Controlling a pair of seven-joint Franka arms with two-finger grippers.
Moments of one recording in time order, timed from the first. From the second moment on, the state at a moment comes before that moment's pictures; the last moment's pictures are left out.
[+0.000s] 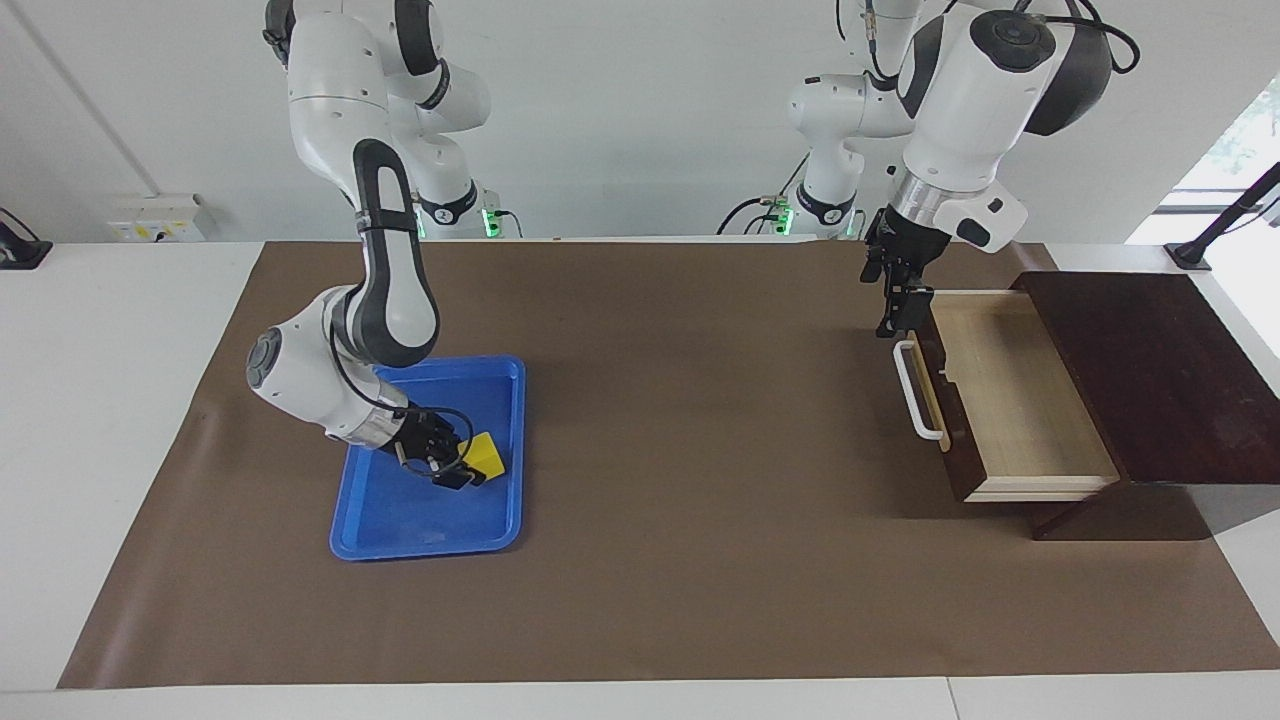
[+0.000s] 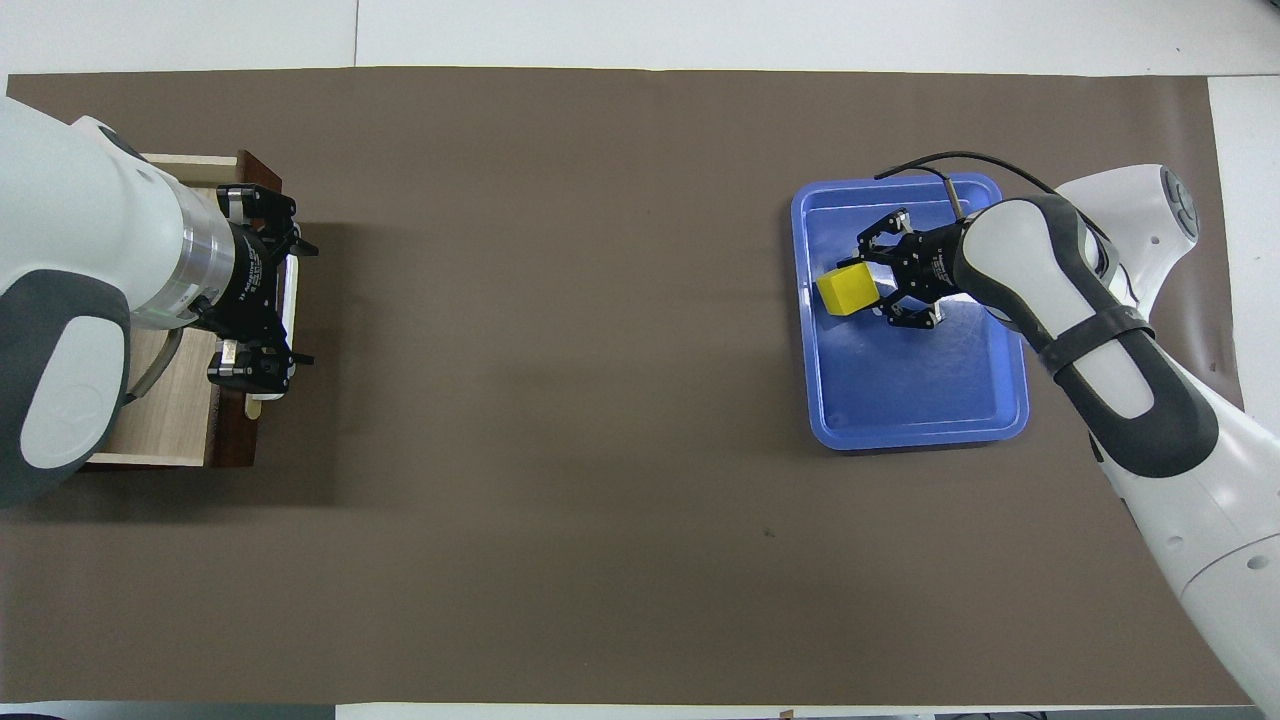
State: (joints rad) left arm -0.15 0.01 -0.16 -1.70 -0.01 1.77 -1.83; right arm 0.10 0.47 -0.08 -1.82 0.78 2.15 0.67
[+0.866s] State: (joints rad) left arm -0.22 0.17 -0.16 -1.63 -0.01 1.79 -2.03; right arm 0.30 0.51 -0.07 -1.57 0.70 2.02 1.39
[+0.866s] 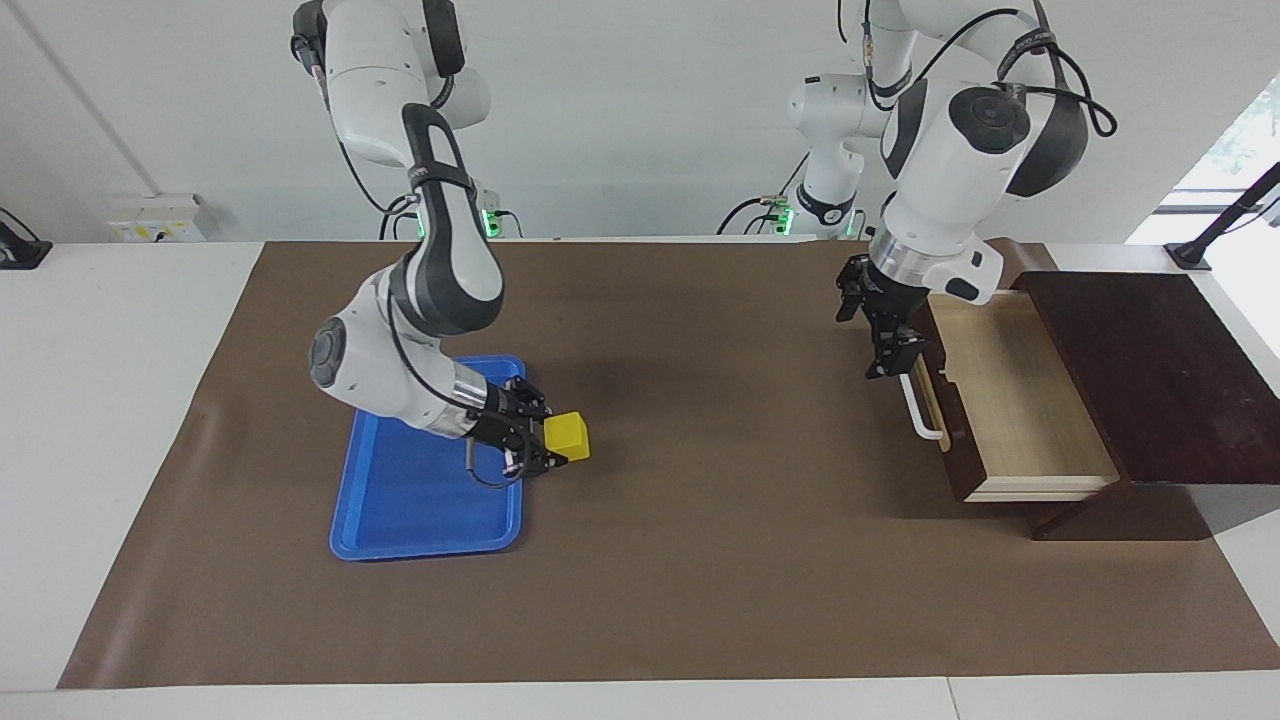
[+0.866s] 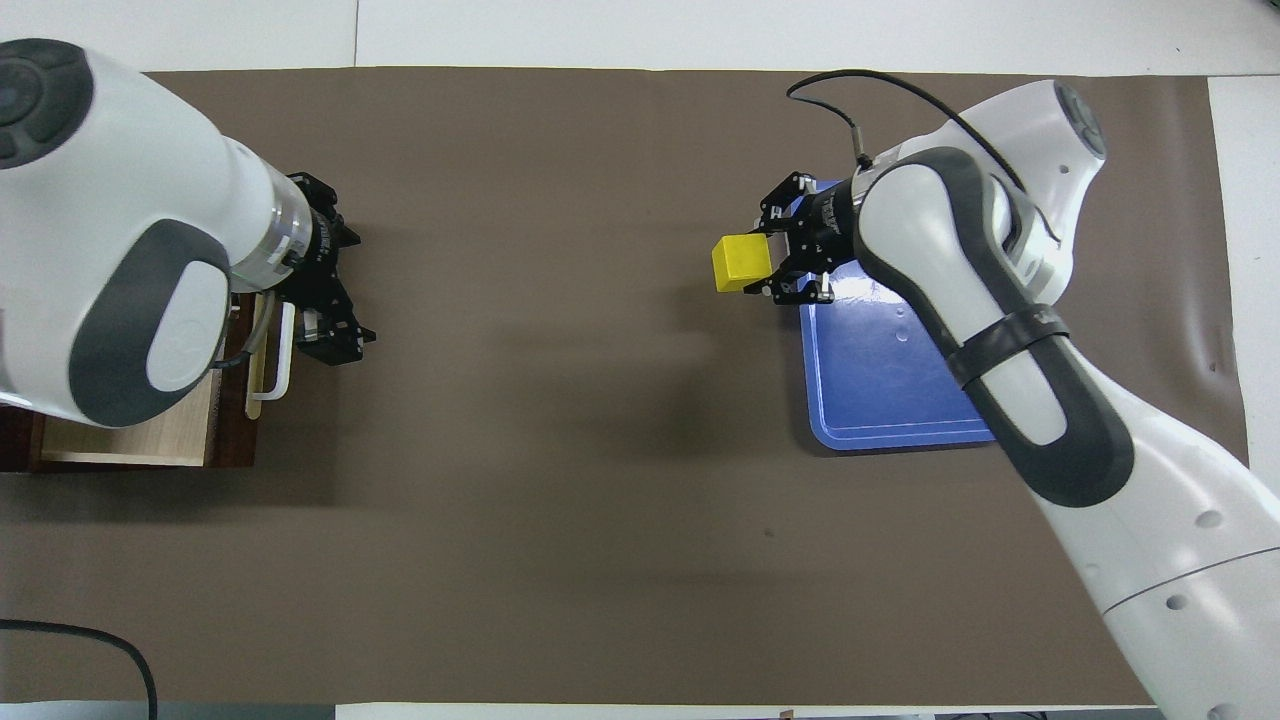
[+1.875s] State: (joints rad) left arm -0.56 0.65 -0.07 -1.16 0.01 1.76 -2.29; right arm 0.46 0.52 -0.07 -1.57 0.64 2.09 1.60
